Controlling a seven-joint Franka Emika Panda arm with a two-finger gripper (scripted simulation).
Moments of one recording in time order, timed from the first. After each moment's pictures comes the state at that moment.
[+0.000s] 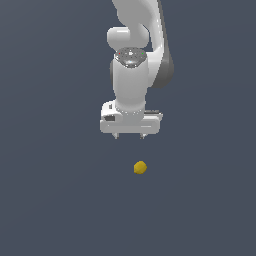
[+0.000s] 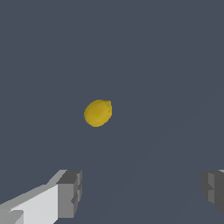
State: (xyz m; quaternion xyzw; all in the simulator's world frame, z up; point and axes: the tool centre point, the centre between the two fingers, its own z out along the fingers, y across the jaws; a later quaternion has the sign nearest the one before) arm 0.021 0.007 0.200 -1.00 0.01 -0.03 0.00
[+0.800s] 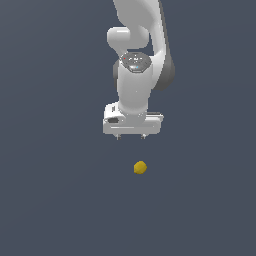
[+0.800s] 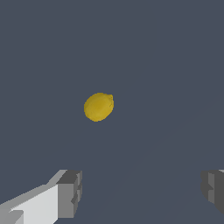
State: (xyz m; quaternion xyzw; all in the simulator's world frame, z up) arm 0.015 0.011 0.189 -1.00 -0.01 -0.01 -0.01
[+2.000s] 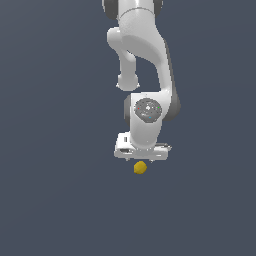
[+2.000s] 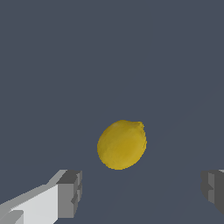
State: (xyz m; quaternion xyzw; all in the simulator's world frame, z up) arm 0.067 0.048 0.098 -1.00 0.03 0.00 0.00
